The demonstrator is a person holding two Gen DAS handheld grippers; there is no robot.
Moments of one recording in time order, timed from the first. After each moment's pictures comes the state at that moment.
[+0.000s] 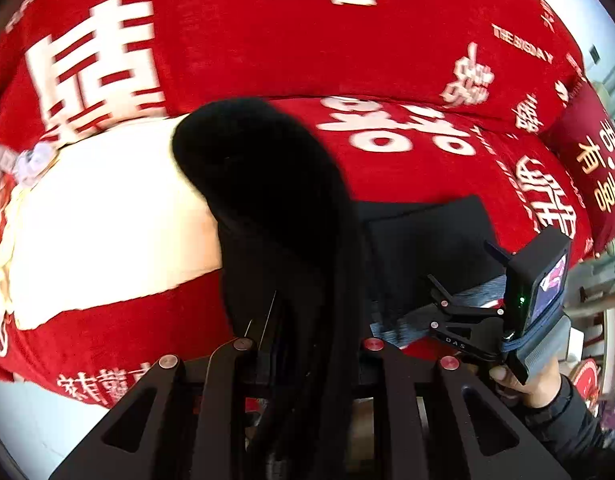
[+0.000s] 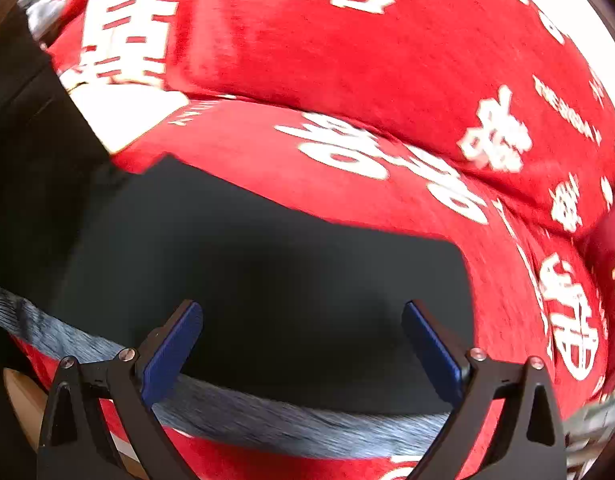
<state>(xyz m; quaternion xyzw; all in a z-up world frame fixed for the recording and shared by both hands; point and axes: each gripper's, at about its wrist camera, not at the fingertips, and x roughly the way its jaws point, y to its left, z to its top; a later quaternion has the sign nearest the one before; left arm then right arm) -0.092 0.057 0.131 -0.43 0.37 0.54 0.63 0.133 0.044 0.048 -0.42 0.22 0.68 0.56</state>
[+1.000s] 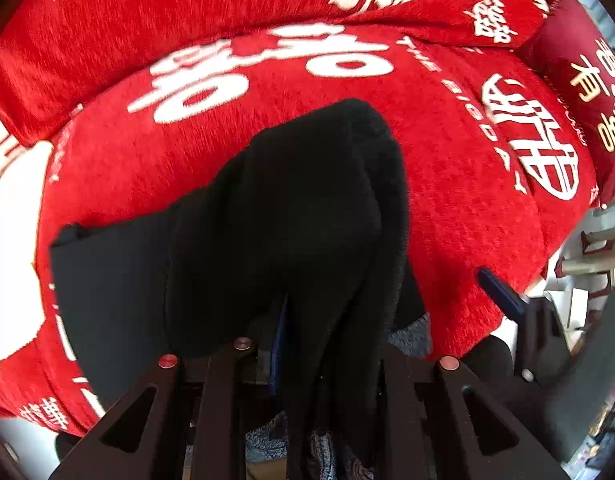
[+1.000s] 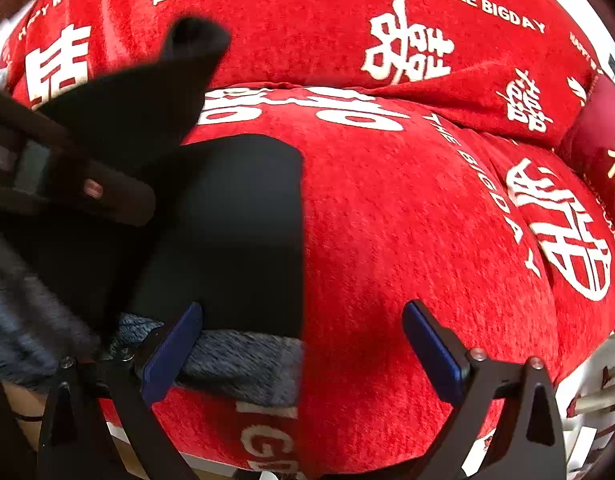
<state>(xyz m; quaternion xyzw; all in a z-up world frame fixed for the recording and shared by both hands) 0.154 0.153 0.045 -0.44 0.46 0.46 0.62 0.280 0.038 0.018 -0.37 0.30 0.66 0.58</state>
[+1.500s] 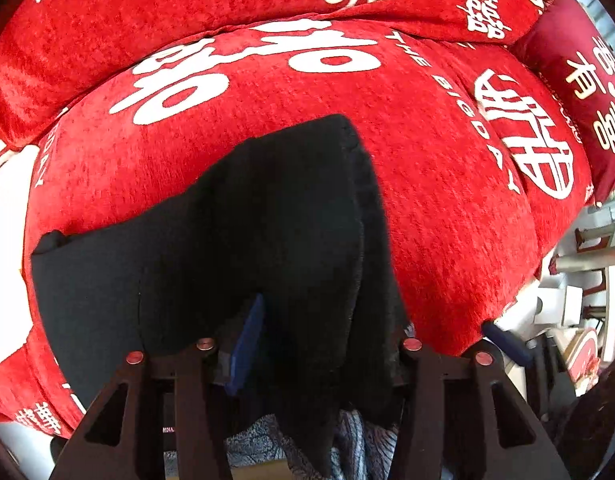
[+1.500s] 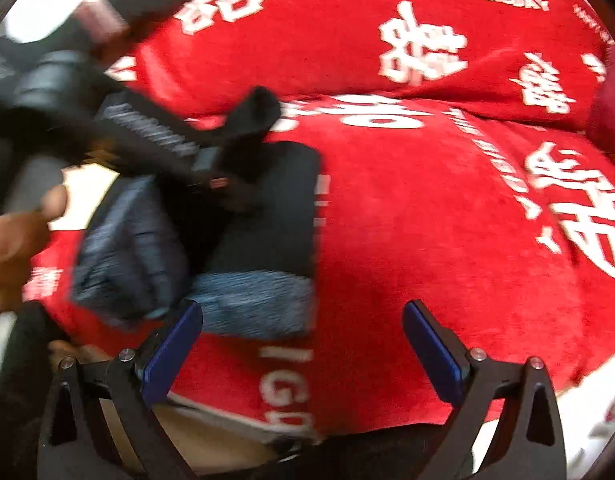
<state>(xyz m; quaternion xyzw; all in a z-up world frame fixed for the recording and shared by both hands) 0.172 0.157 0.047 -0.44 0.46 0.44 0.63 0.313 0.000 0.037 -0.29 0.34 0.75 0.48</state>
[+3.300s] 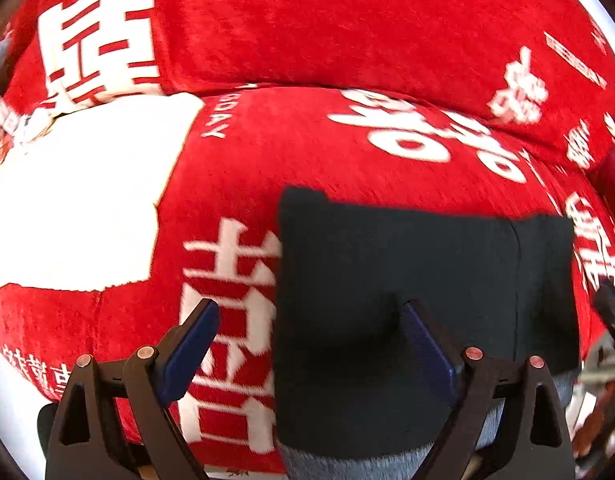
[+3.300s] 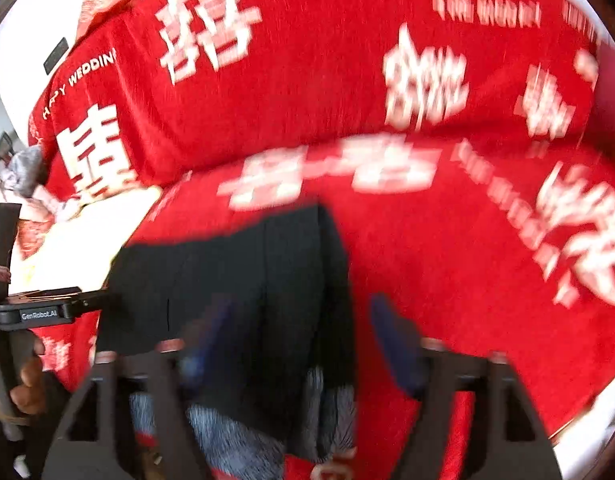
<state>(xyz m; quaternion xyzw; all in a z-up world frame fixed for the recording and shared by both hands) -0.032 0.124 0.033 -0.44 0.31 0.62 0.56 0.254 0.066 0.086 -0.24 0.29 0.74 0.57</state>
